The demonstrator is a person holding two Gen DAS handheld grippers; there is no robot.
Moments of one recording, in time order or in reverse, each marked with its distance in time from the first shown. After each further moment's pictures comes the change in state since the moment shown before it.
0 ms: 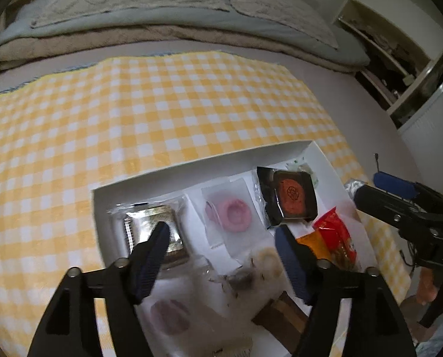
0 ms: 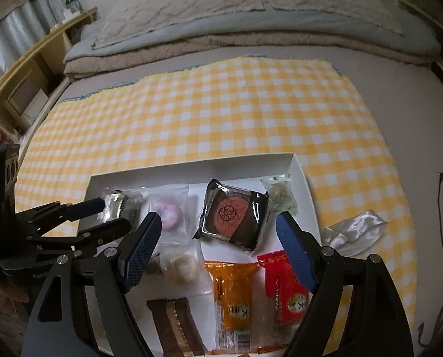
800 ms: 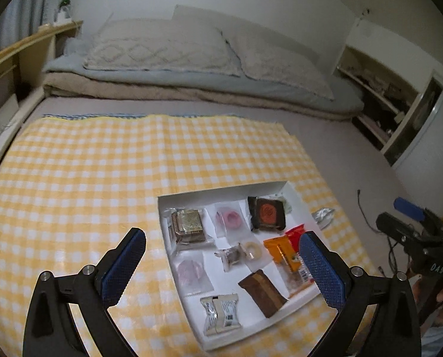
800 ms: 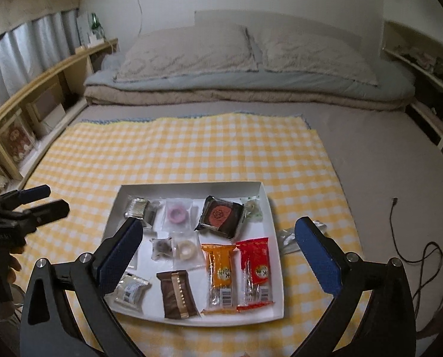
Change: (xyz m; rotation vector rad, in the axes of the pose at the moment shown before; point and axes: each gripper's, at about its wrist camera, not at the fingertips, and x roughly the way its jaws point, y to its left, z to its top) left arm -0.199 -0.032 -0.084 -0.040 -0.245 0.047; right arm -0.145 0.021 -0.046 -0.080 -0.233 -0.070
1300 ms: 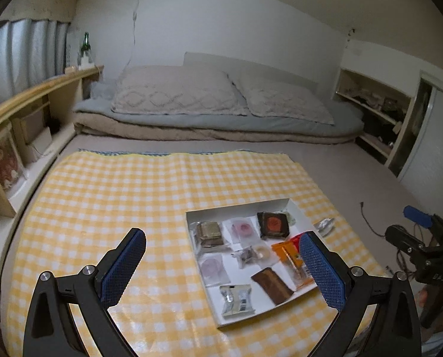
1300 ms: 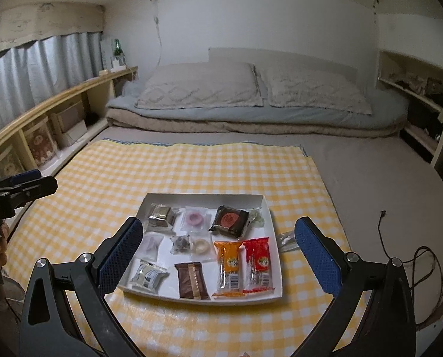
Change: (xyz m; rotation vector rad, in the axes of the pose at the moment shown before) left arm -0.130 -0.015 -0.086 0.075 -0.210 0.090; right arm -0.090 0.019 -0.050 -0.047 -0.176 0.022
